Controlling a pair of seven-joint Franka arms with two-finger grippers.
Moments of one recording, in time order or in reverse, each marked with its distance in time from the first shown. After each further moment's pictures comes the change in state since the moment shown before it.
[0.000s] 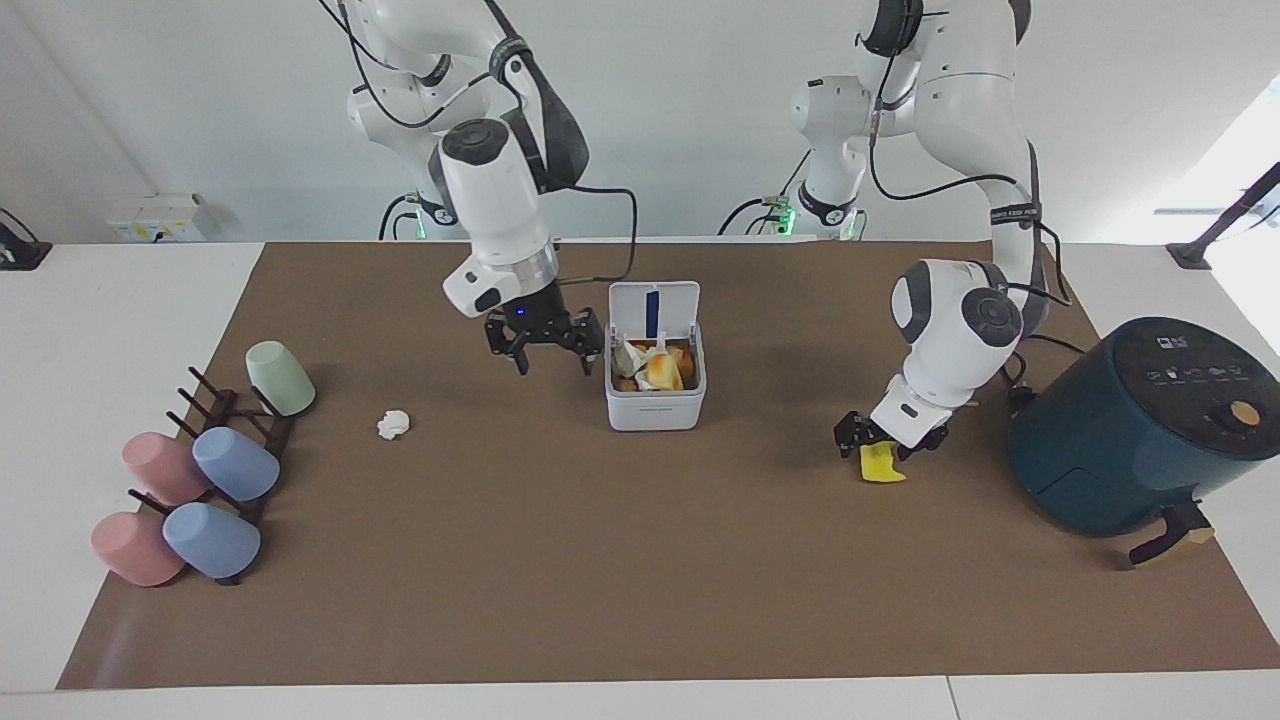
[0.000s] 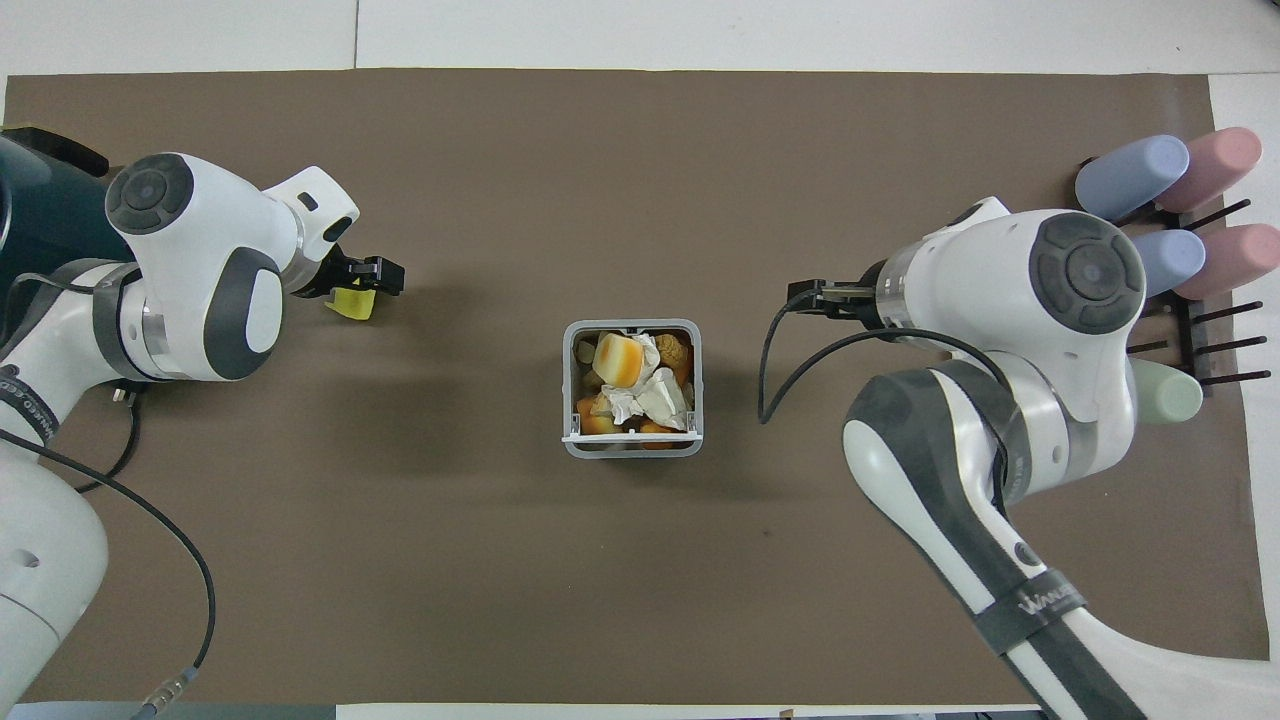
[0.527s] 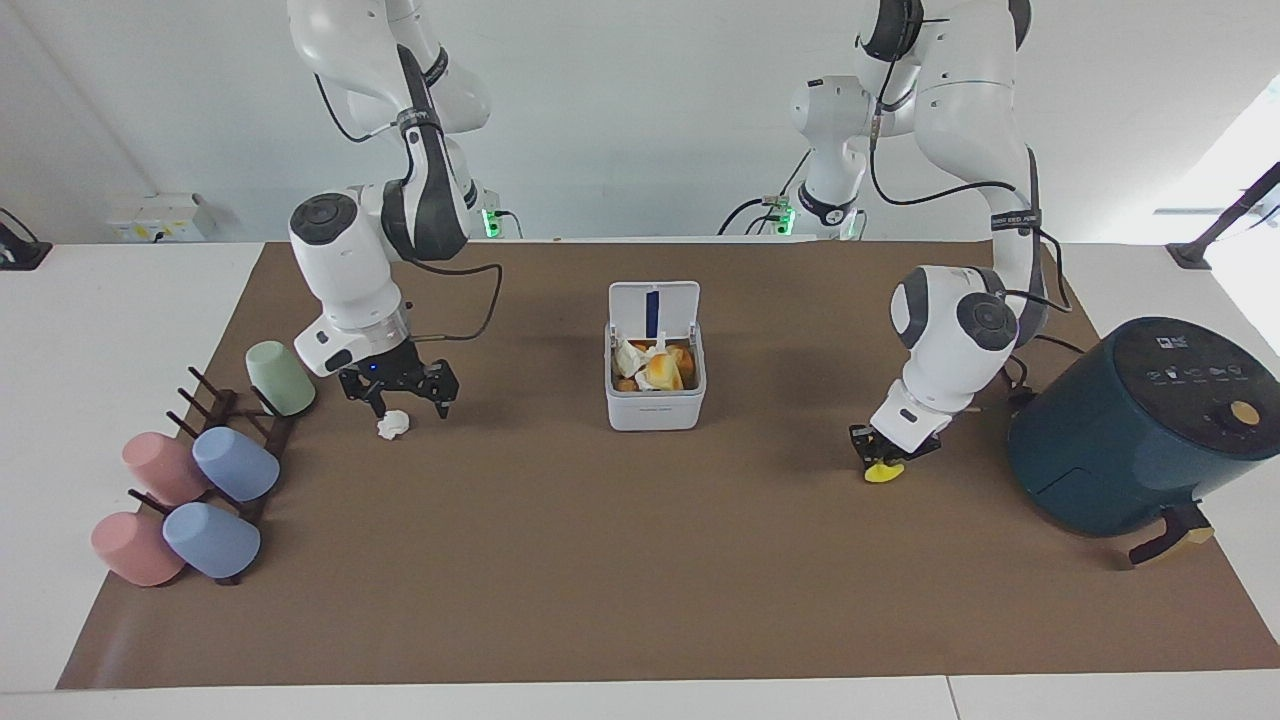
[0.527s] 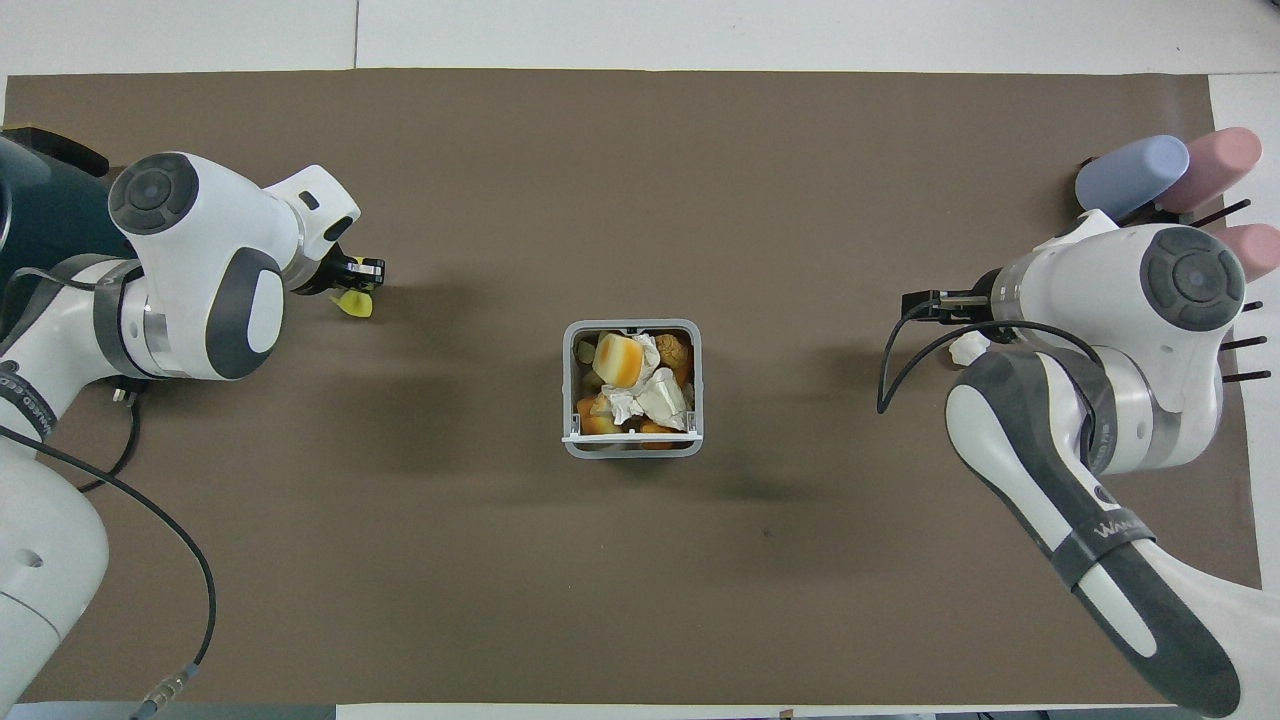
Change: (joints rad) left arm 0.000 0.001 -0.001 0.011 0.031 0.001 0.000; right arm -0.177 0.043 0.000 -0.099 -0.086 0.115 -0.149
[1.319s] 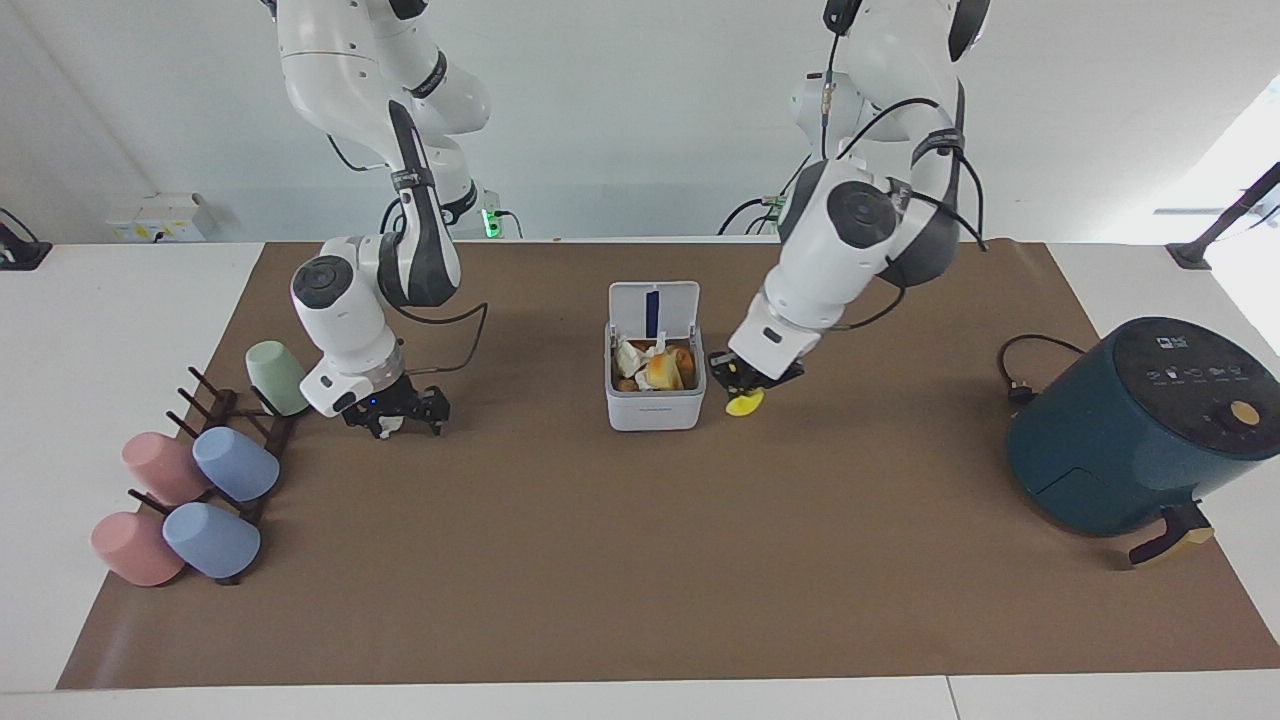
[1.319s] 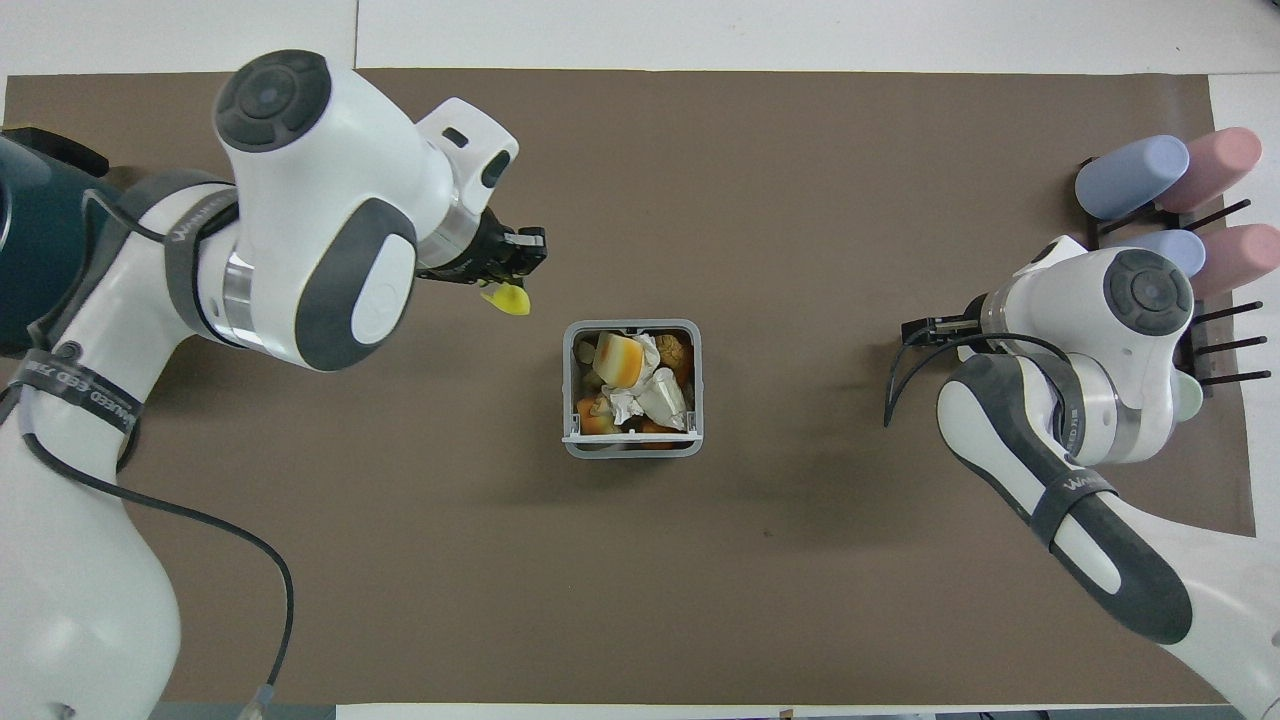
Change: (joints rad) left arm -0.301 -0.054 -0.075 0.316 -0.135 -0.374 -0.487; right arm -0.042 0.102 0.000 -0.042 -0.026 0.062 -0.150
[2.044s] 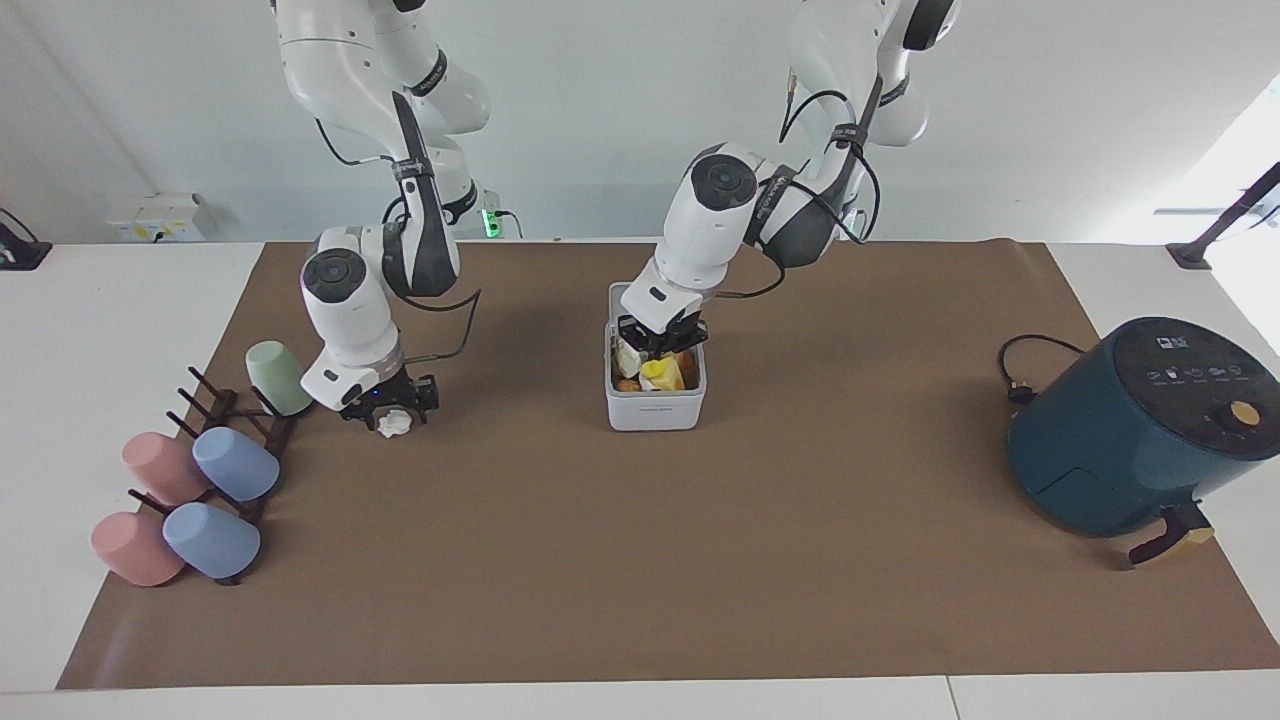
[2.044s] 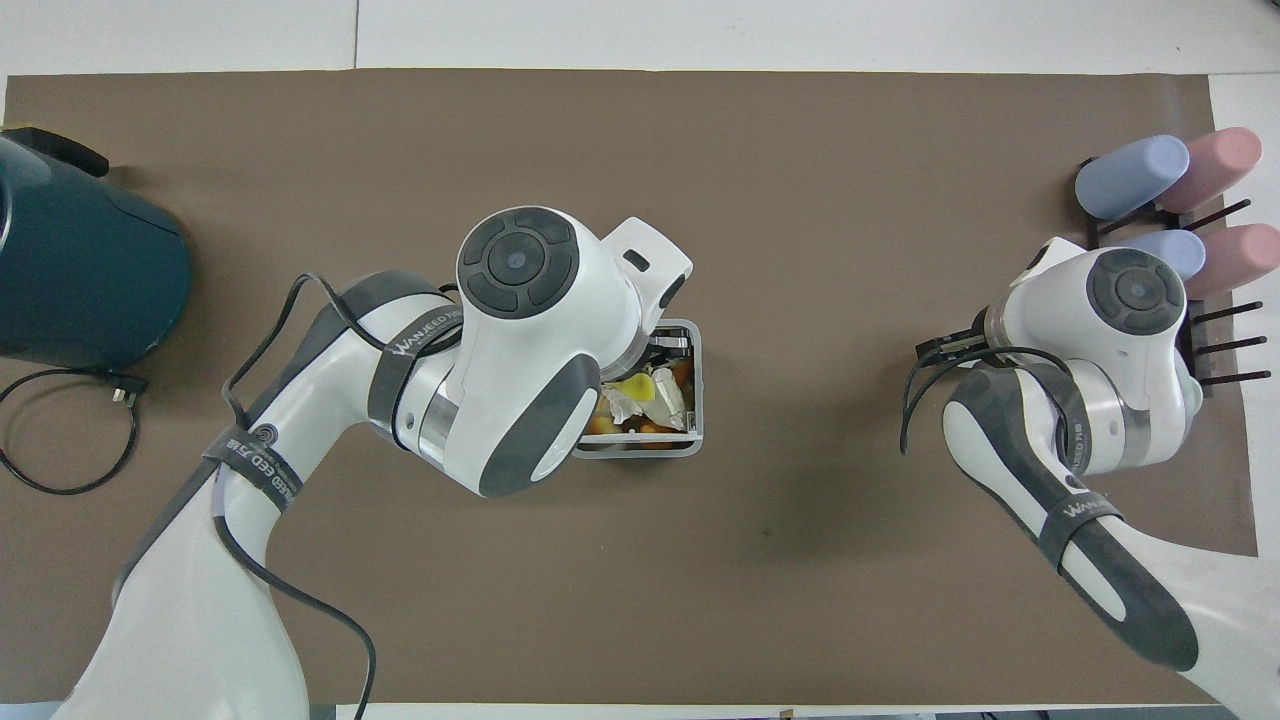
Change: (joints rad) left arm -0.151 -0.051 -0.002 -0.199 -0.001 0.181 -0.092; right arm -0.001 -0.031 0.003 -0.008 -0.120 -0.058 -0.023
